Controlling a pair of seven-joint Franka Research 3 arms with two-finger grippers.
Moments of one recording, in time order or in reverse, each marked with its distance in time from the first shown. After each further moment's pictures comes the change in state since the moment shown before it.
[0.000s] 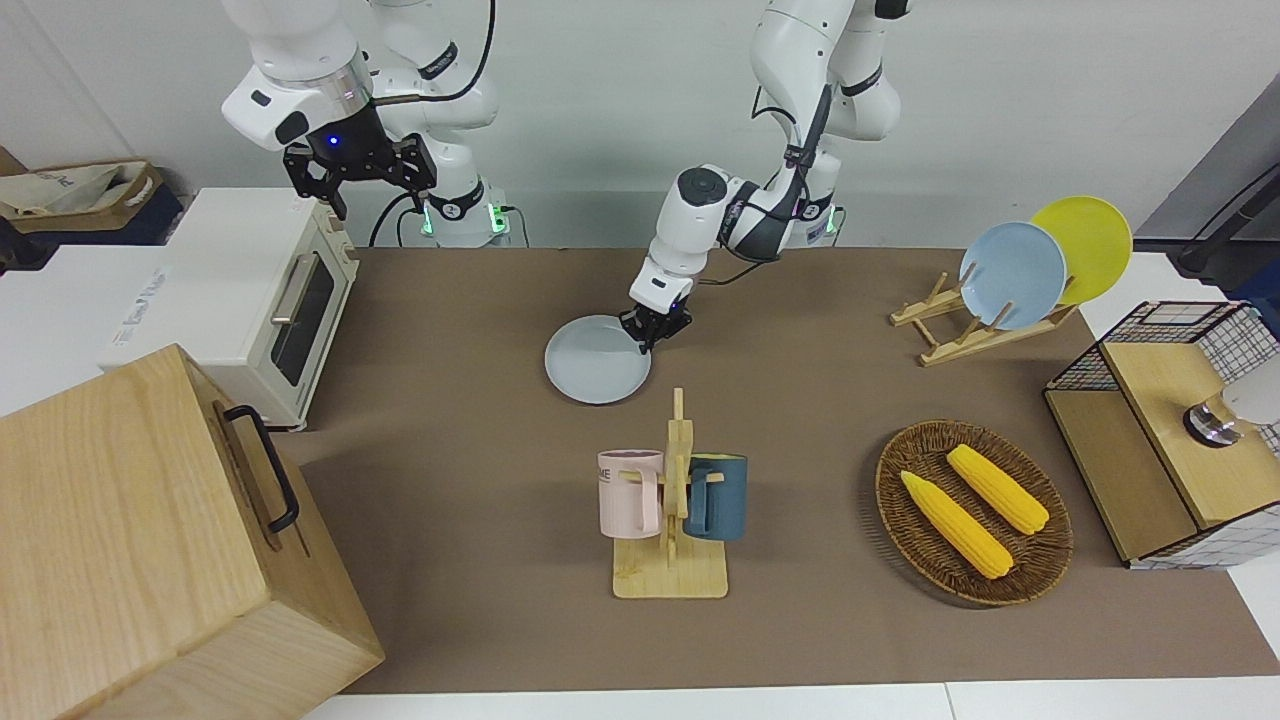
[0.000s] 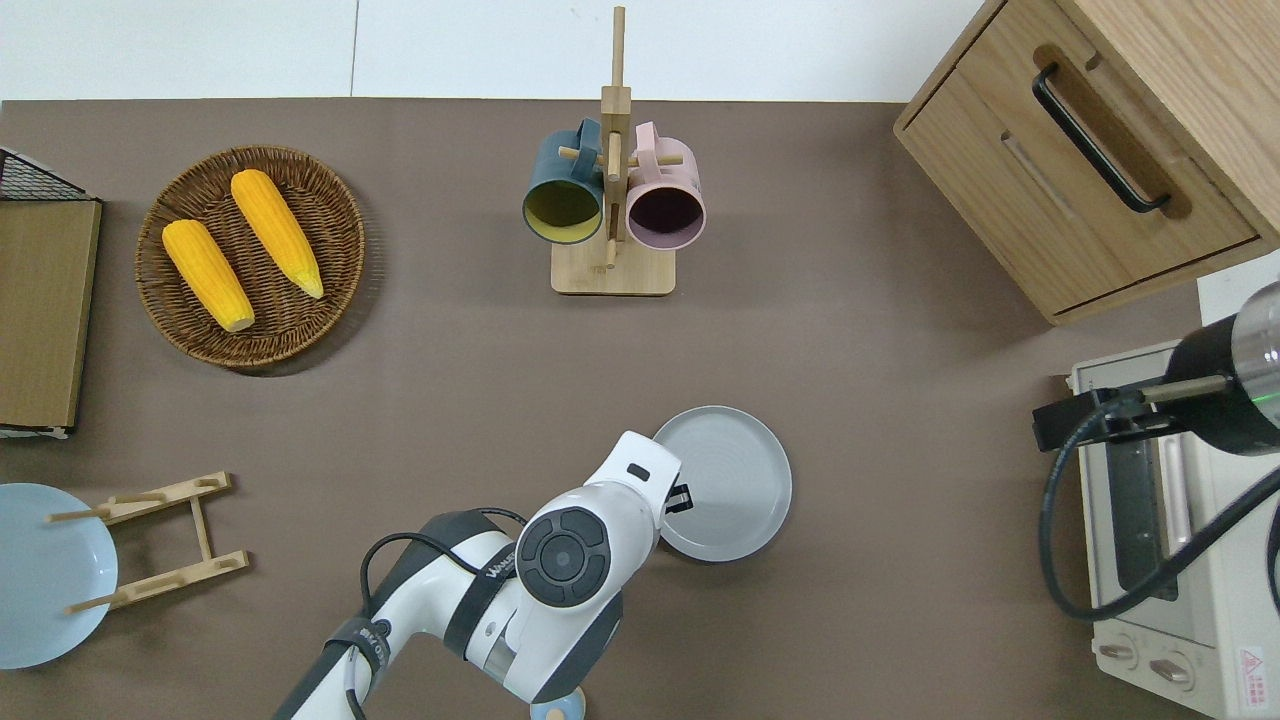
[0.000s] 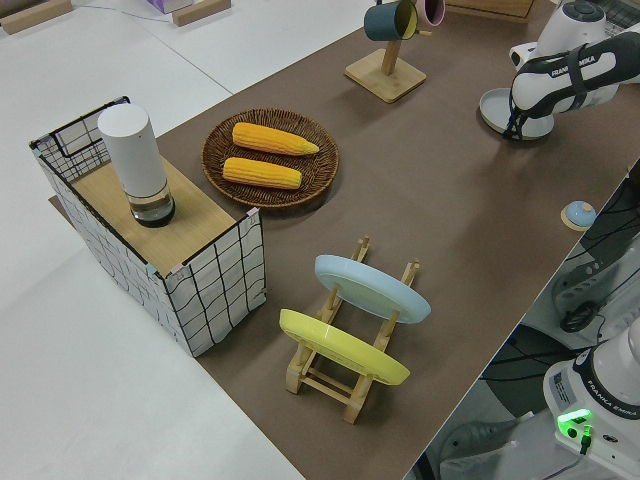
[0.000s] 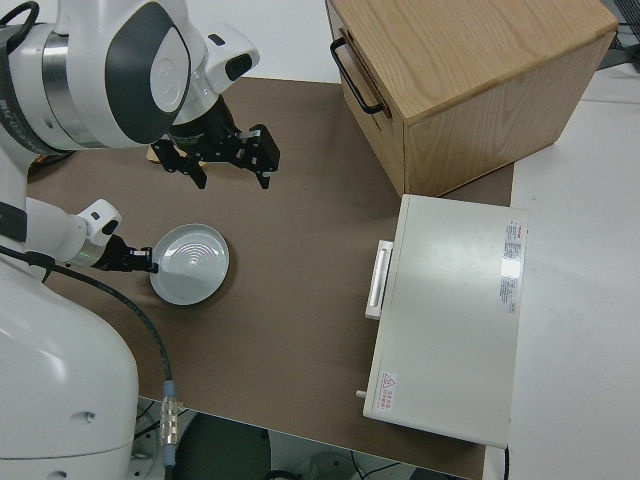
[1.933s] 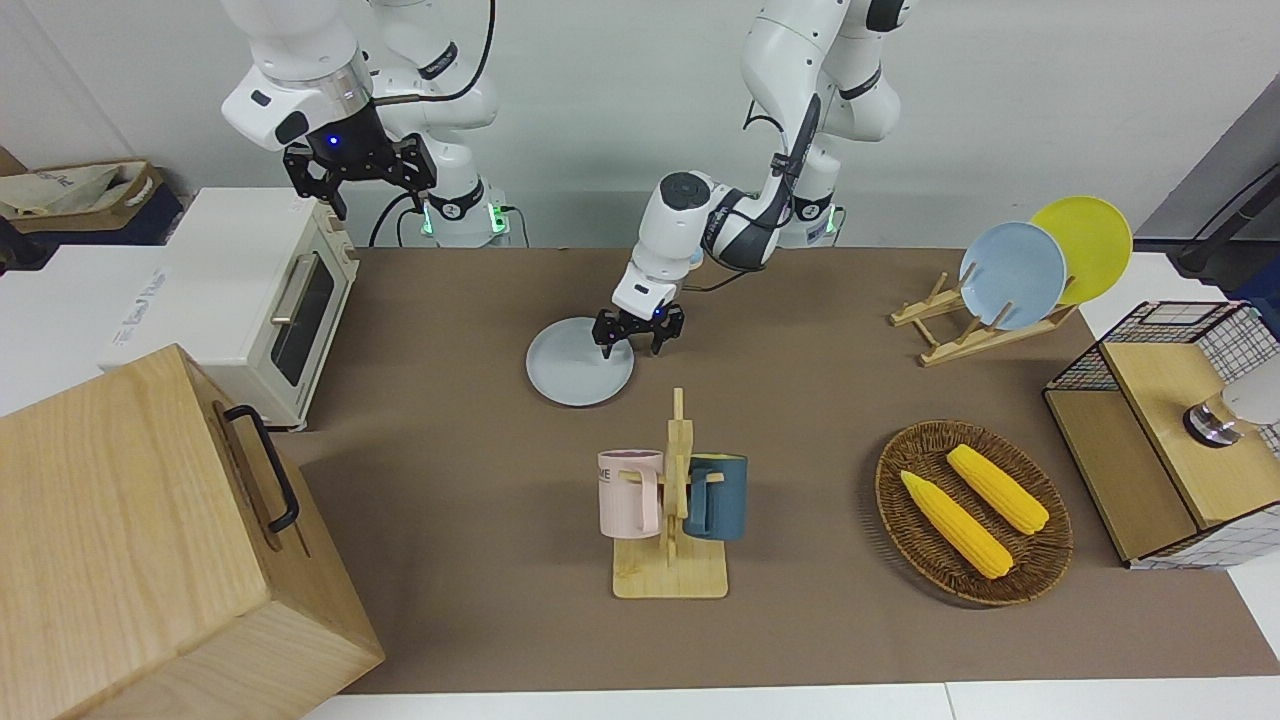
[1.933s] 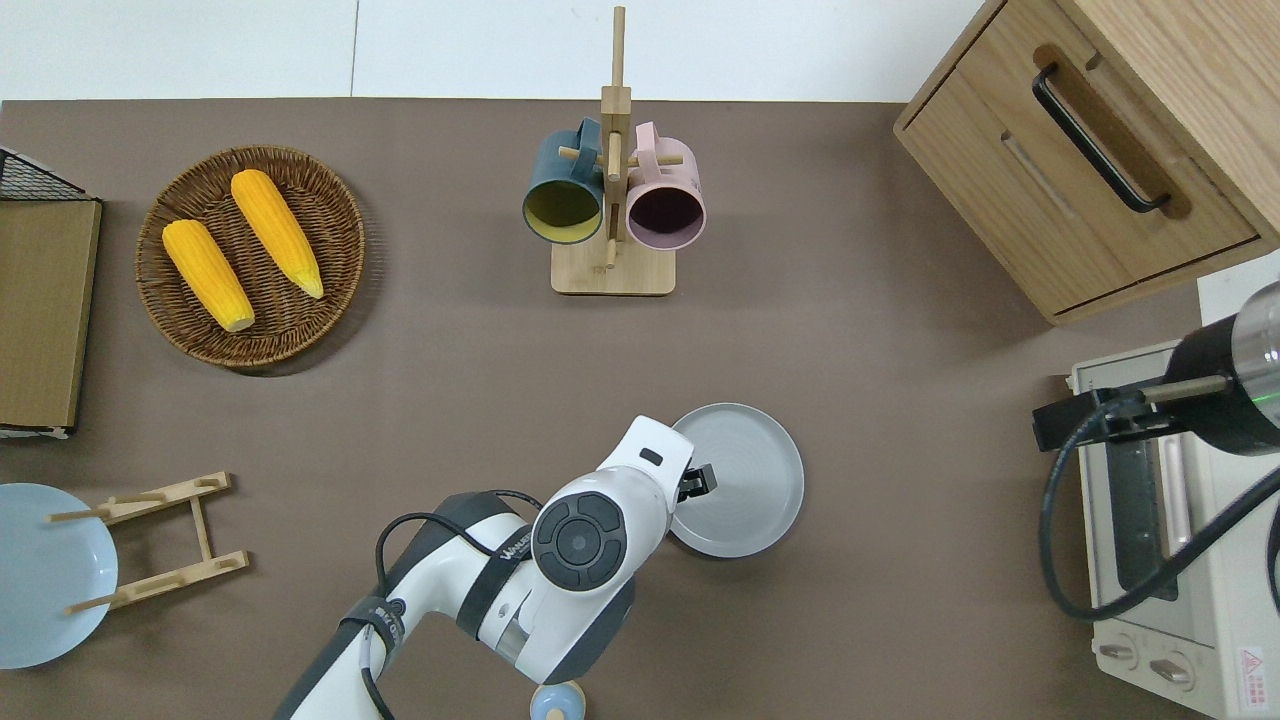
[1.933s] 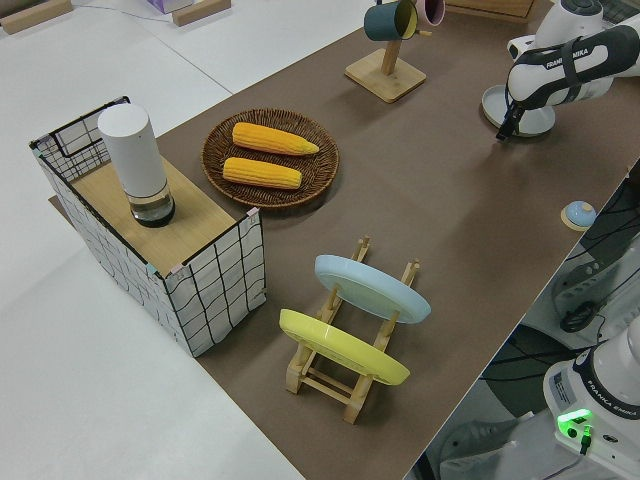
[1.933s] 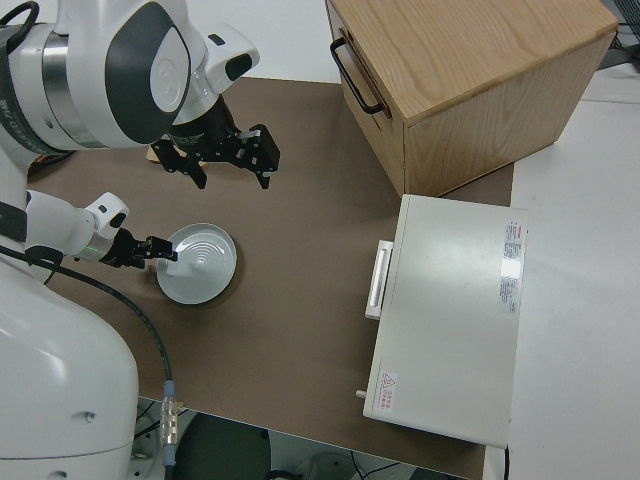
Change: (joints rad) left arm -0.014 0.041 0.016 0.062 0.039 -0.008 -0.032; right arm 0.000 0.000 0.000 0.000 0.000 0.000 0.000
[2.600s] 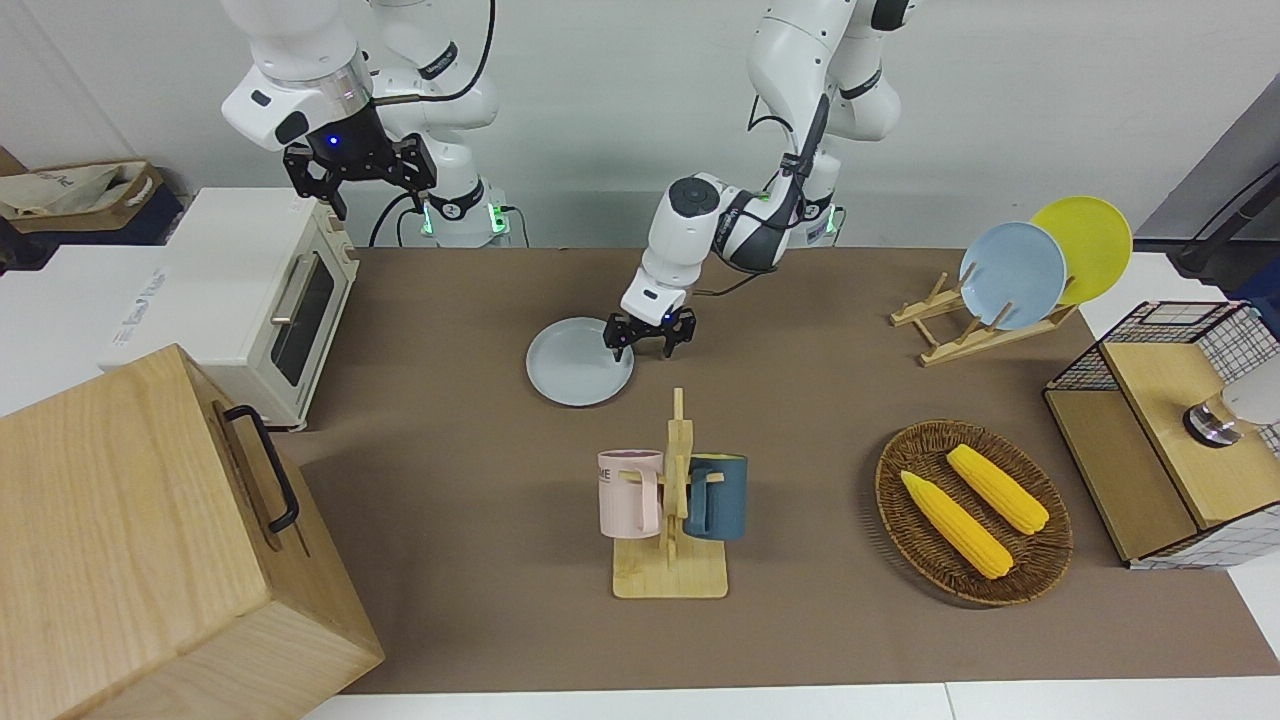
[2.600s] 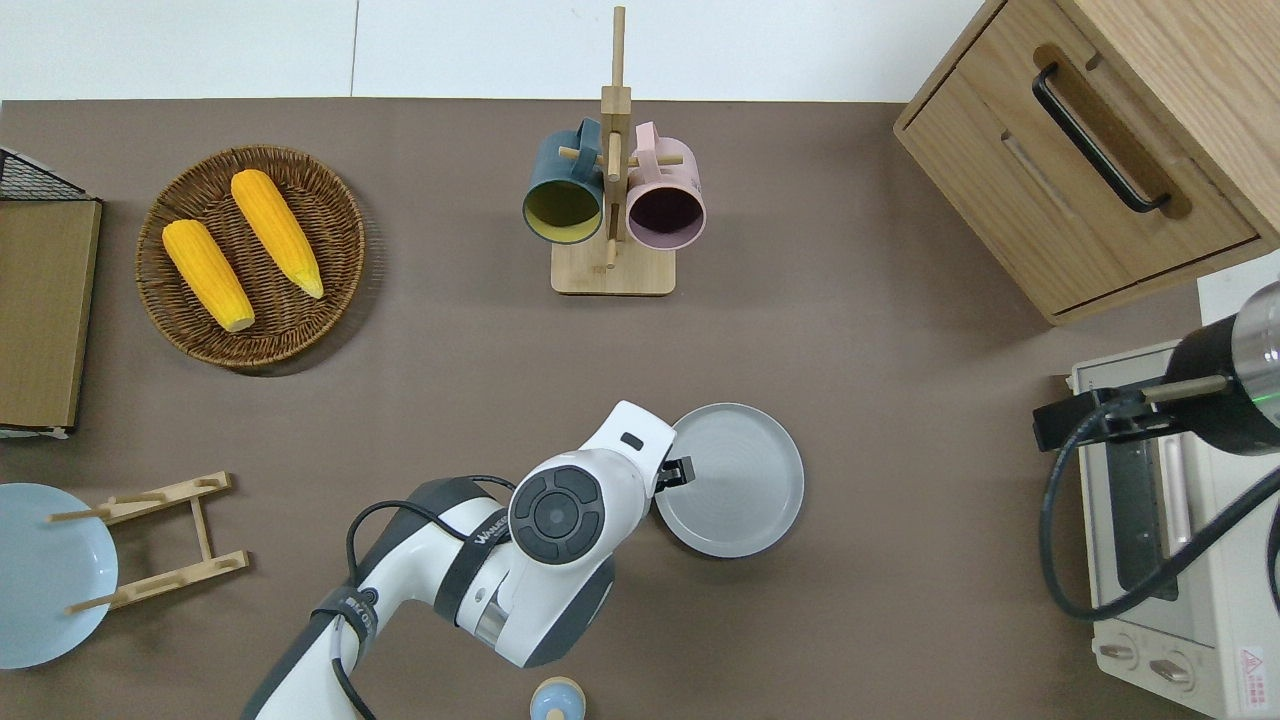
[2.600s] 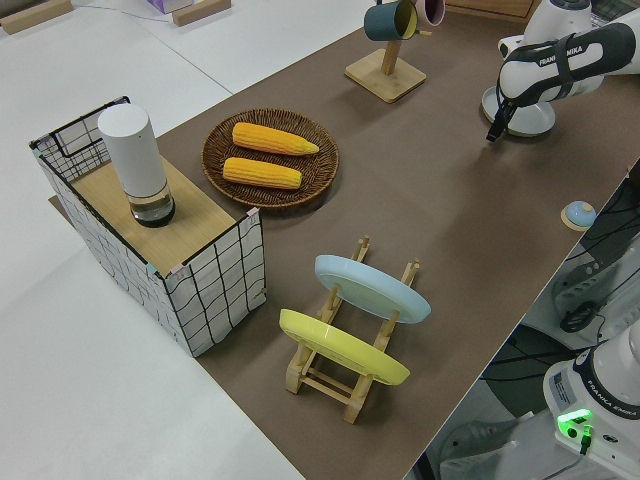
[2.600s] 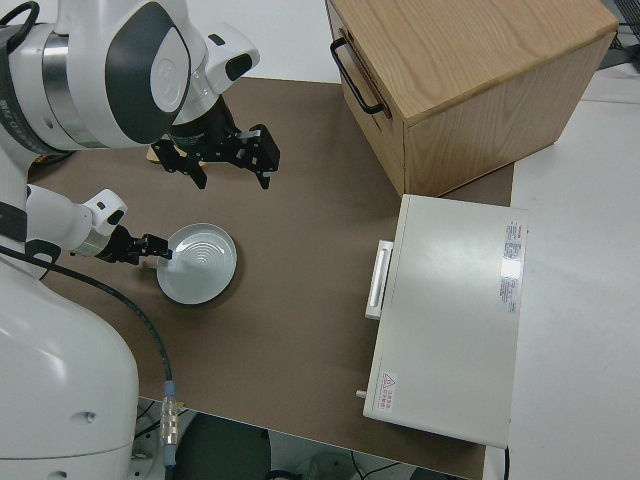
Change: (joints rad) left arm 0.041 -0.014 0.012 0.012 0.003 -0.072 0.097; right arm 0.000 0.000 0.000 0.000 0.000 0.000 0.000
